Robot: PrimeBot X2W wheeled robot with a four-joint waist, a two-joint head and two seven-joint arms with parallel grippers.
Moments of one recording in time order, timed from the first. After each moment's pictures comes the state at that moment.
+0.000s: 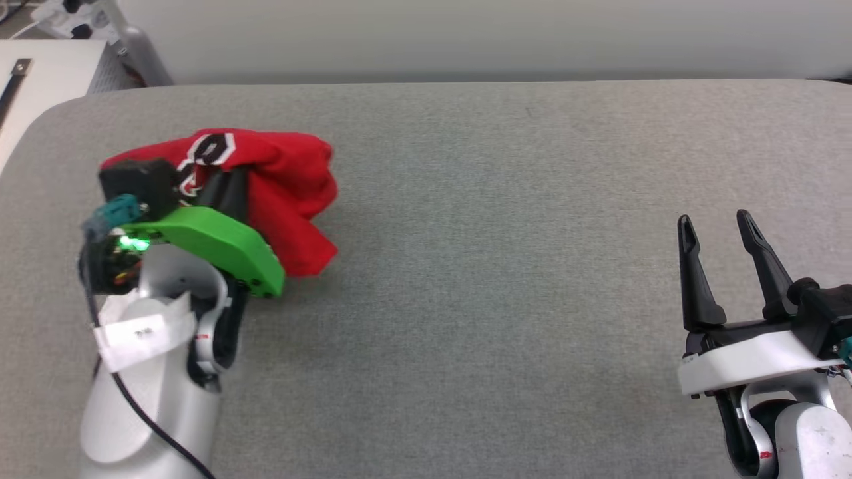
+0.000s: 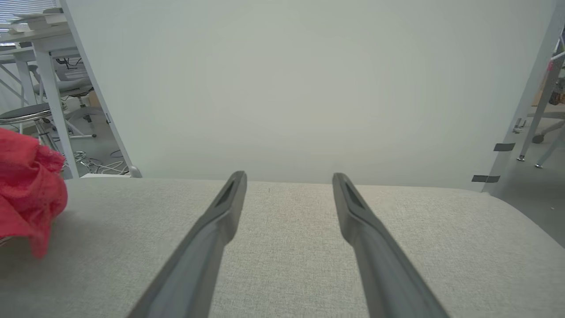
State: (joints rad) left arm -0.41 0.25 -0.12 0.10 -0.43 0.04 0.17; right arm -0.08 -0.06 -0.01 -0.17 0.13 0.13 -0.07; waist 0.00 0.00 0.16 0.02
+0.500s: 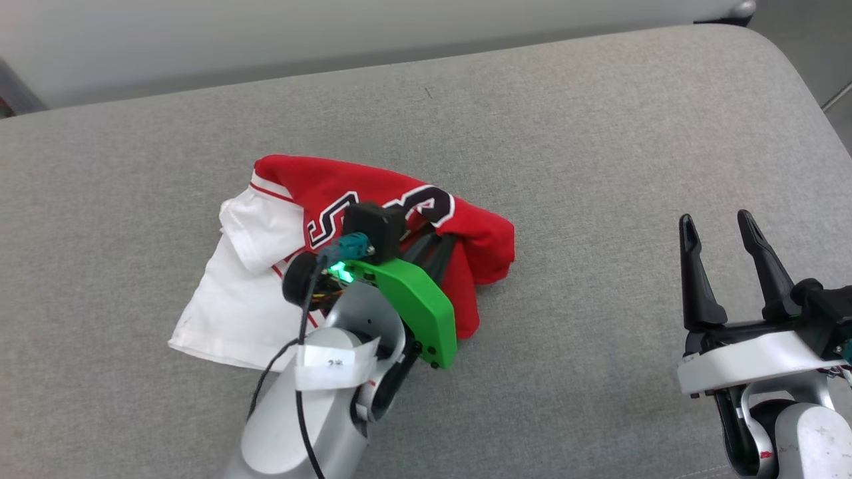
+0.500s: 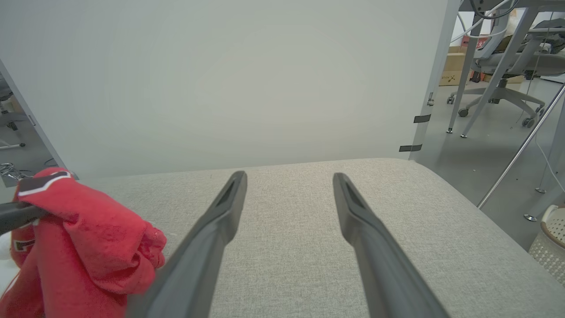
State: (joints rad) left arm -0.42 0.07 -0.46 0.17 -0.42 -0.04 0.19; right arm -0.08 -0.06 -0.02 -0.17 0.15 0.13 -0.08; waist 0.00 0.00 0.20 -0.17
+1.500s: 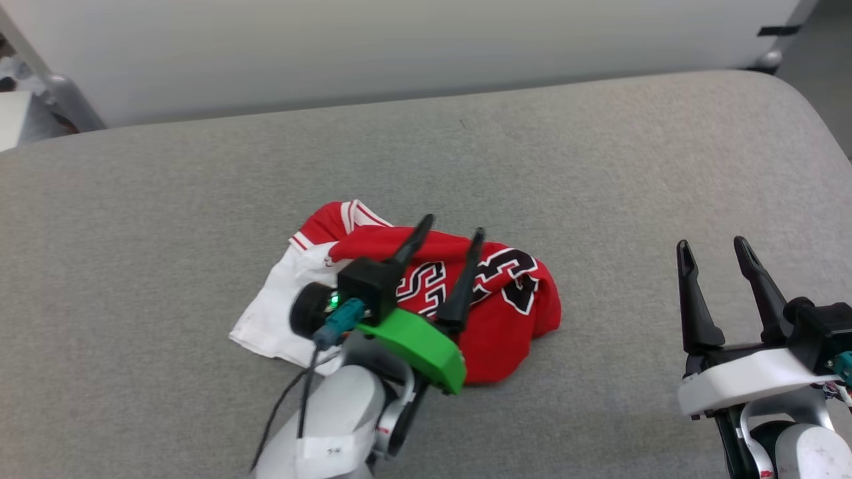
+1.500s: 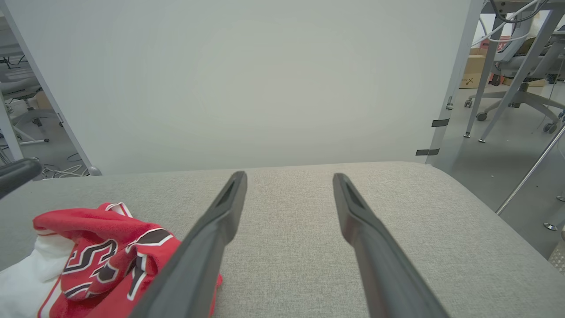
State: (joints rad) left arm -0.39 0.09 -0.60 0.23 -0.46 0.07 -0.20; right arm -0.03 -0.05 -0.03 -0.17 0.13 0.13 -0.05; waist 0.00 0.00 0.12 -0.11
